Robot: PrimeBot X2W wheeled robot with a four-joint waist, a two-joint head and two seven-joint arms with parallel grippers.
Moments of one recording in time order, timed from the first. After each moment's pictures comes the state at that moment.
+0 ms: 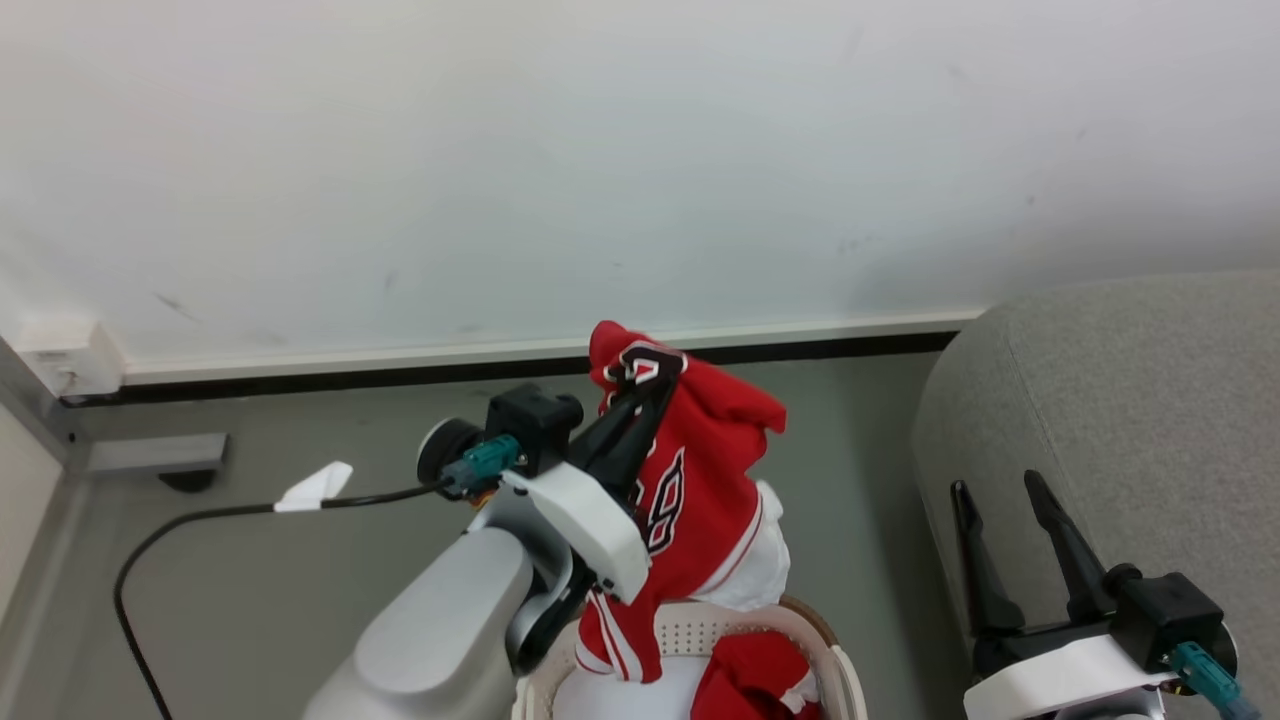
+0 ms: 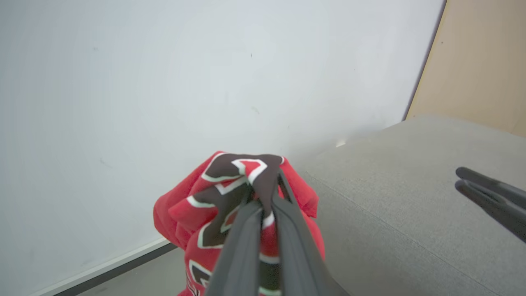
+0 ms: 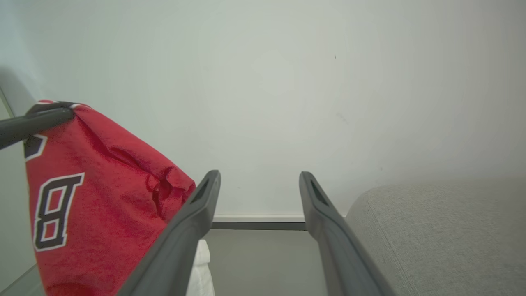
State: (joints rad) left arm -0.69 0.12 -0.73 0.62 -0.50 -0.08 -0.26; right arm -0.18 -0.05 0.13 0.29 0.28 0.13 -0.26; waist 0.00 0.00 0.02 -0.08
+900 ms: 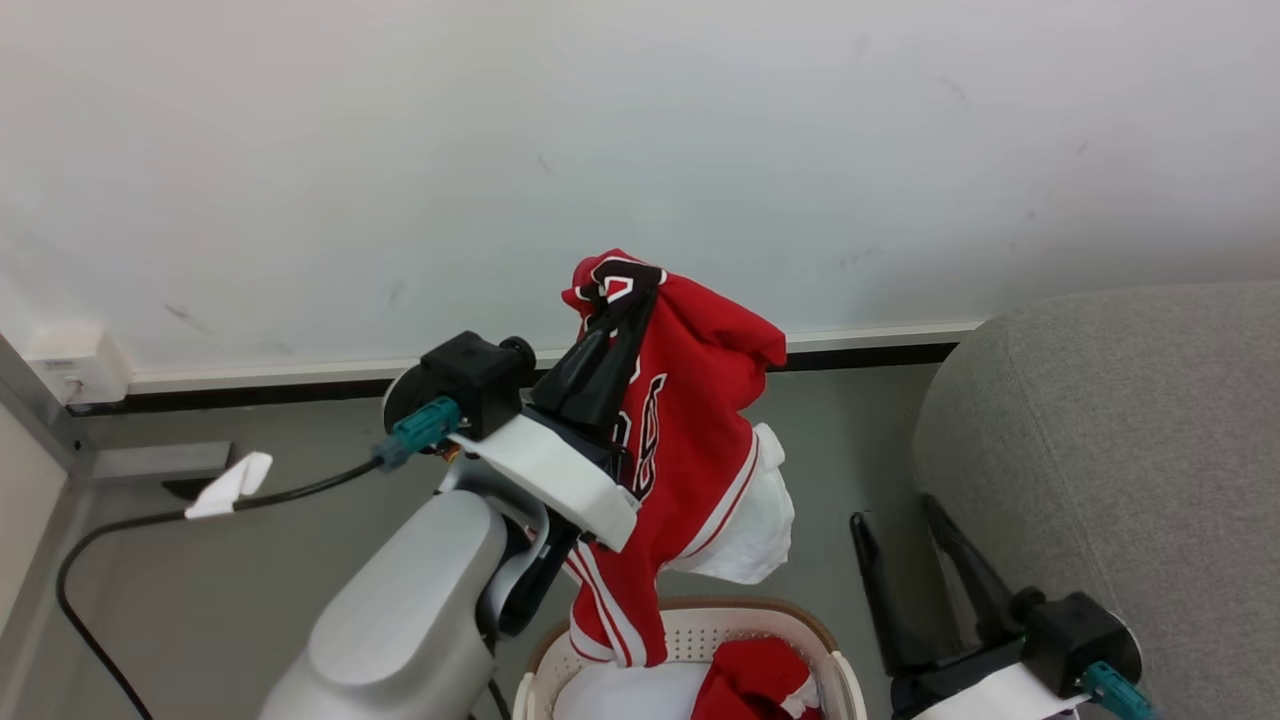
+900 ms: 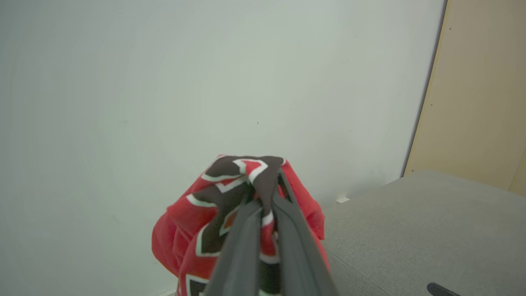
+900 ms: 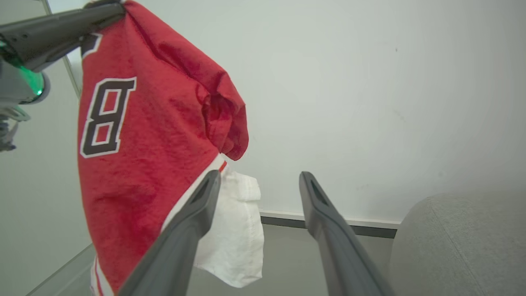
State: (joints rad) left arm -0.67 0.17 -0.64 0.37 -0.53 -0.05 -0.26; right arm -0.17 -0.05 0.30 0.26 0.32 0.13 -0.26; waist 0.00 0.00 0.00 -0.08
